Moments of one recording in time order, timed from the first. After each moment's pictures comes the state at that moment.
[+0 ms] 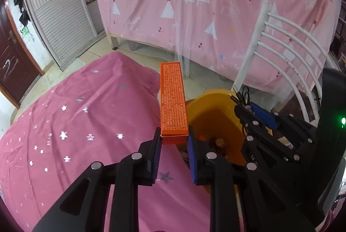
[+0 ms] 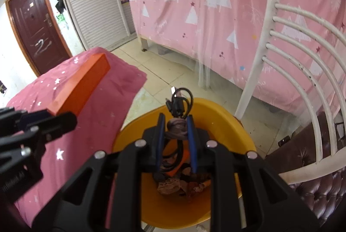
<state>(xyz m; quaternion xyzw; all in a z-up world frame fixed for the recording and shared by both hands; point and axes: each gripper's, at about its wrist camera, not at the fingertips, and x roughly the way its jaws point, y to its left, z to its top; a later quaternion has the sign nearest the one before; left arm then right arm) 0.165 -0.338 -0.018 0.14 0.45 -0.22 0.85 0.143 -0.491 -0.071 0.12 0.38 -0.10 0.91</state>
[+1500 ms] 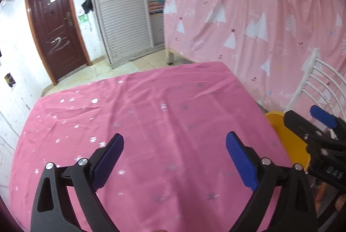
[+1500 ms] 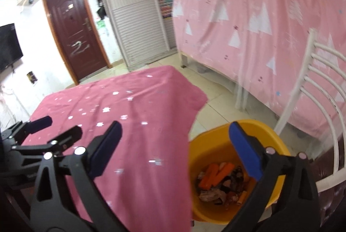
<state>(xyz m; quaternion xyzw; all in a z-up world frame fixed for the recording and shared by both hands) 0.137 -0.167 0.010 0.06 0.36 -0.05 0.93 0.121 -0.387 -0.009 0.08 0.31 0.04 0.95</state>
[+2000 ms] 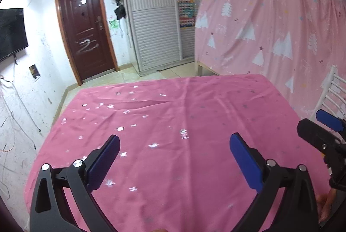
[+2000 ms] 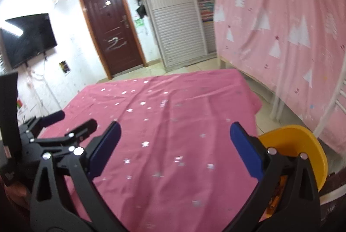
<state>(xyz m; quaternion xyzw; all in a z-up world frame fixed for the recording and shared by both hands) 0.093 -0.069 0.023 0.04 0.31 0.03 0.95 0.095 -0.305 0.005 0.08 0.27 0.15 0.95</state>
